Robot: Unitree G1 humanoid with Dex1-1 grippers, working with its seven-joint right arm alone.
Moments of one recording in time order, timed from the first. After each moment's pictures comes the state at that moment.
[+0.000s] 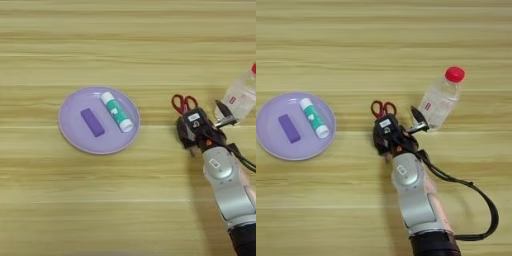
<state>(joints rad) -0.03 -0.31 0.01 0.10 -0.43 0.17 -0.03</state>
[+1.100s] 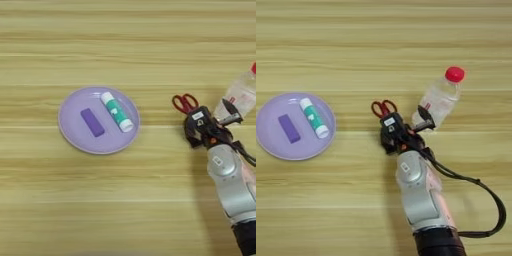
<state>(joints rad) -0.05 -0.33 0.02 0.11 -0.44 0.17 -0.01</state>
